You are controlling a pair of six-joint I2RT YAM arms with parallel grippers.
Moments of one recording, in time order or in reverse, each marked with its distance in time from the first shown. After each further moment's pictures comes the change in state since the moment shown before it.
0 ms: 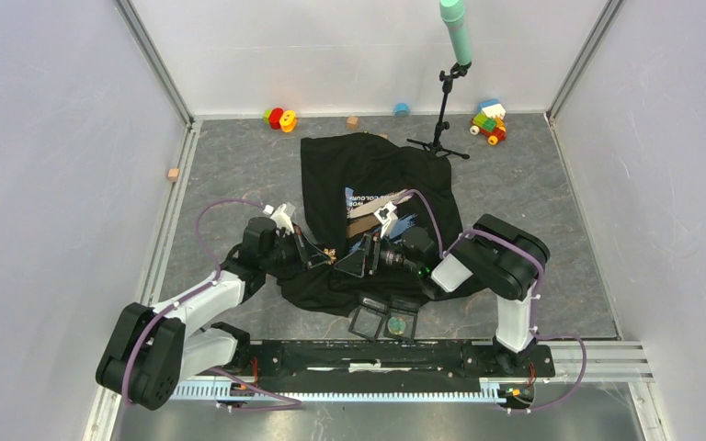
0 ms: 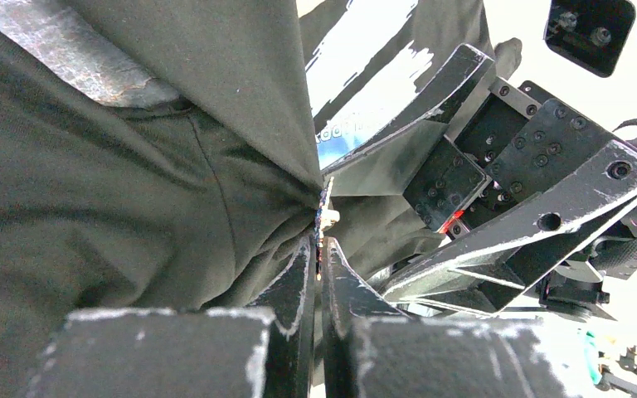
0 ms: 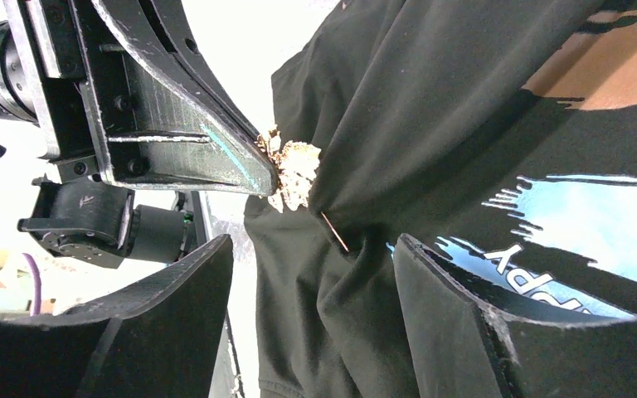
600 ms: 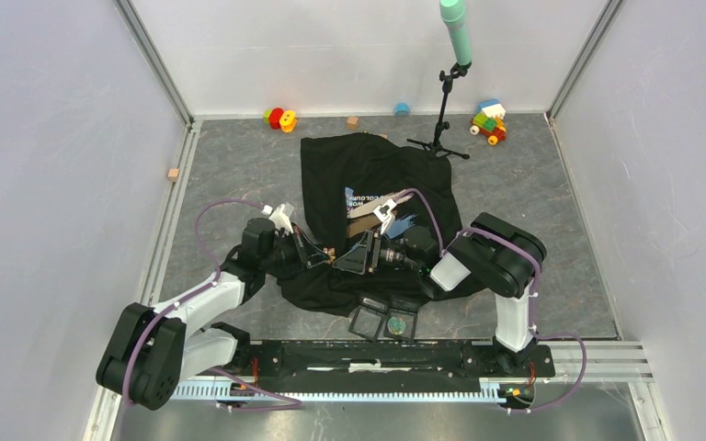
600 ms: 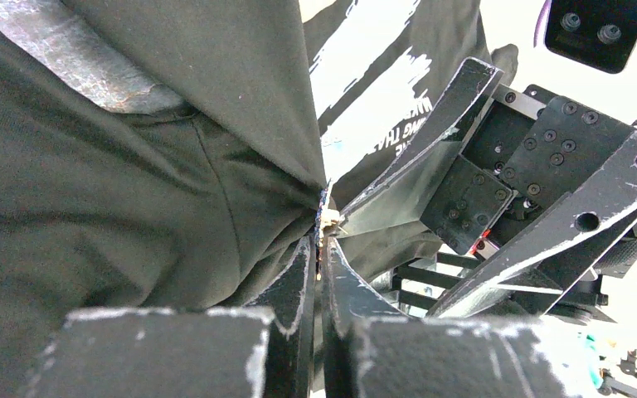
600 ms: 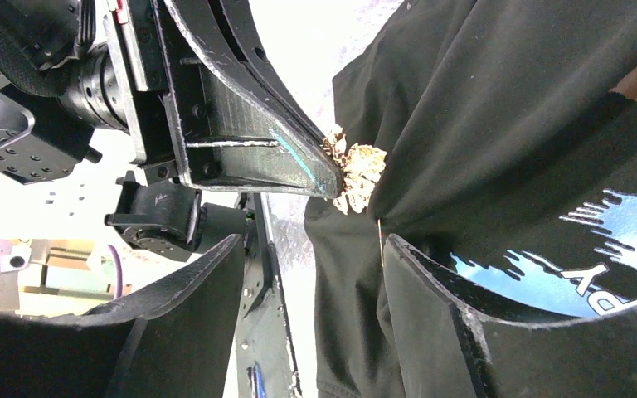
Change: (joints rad) left arm 0.006 0.000 -0.014 0.030 0.002 -0.003; right arm -0.001 0.028 0.012 0.110 -0.086 0.151
